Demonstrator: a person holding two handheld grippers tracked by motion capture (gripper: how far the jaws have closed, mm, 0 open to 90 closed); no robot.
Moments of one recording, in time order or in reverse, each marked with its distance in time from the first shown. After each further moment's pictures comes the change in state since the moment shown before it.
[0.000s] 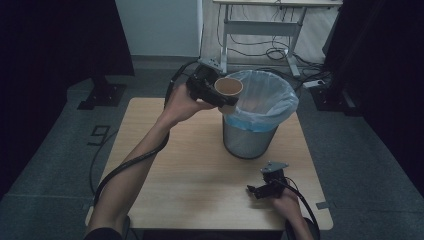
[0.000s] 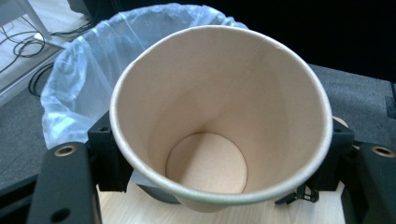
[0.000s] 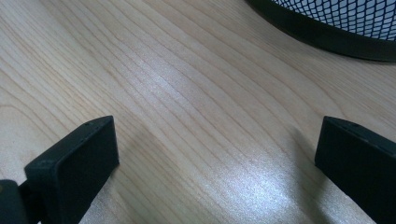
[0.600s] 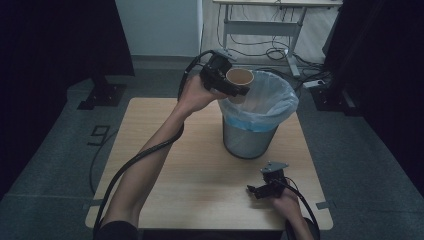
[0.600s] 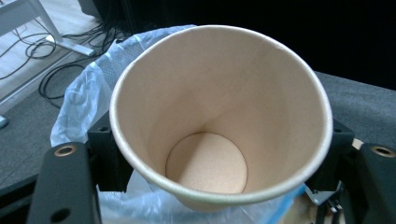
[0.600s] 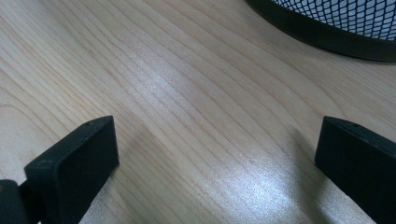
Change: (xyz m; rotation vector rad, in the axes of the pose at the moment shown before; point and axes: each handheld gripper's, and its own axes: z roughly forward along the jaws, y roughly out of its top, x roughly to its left) left arm 0.012 0.029 0.030 0.002 0.040 -0.011; right arm 0.000 0.000 0.000 0.000 0.000 0.000
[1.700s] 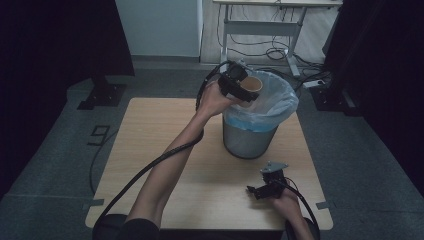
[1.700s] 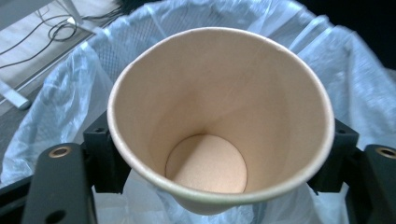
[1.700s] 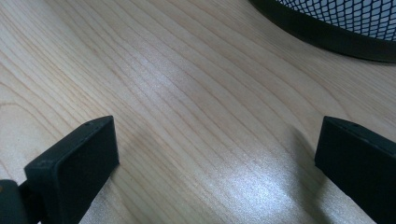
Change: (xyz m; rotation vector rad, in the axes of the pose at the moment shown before) left arm 0.007 -0.010 0.076 0.083 0.105 -0.010; right arm 0.001 0.000 0.000 0.003 0.007 -0.005
